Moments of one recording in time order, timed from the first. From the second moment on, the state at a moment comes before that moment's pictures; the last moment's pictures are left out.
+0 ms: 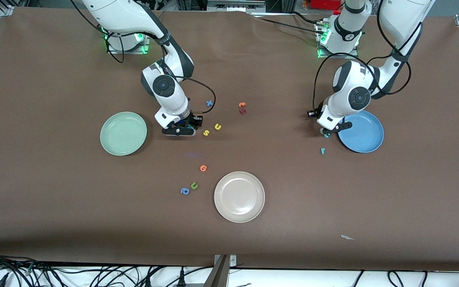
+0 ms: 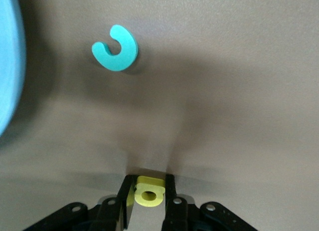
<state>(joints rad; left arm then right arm) 0.10 0.32 -0.37 -2.44 -0.08 2.46 -0.48 0.52 0.50 0.11 -2.12 0.00 2.66 0.66</state>
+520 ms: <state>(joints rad) 0.15 0.29 -0.36 -2.26 -0.08 2.27 -0.44 0.52 0.50 0.10 -2.11 0.00 2.65 0.66</state>
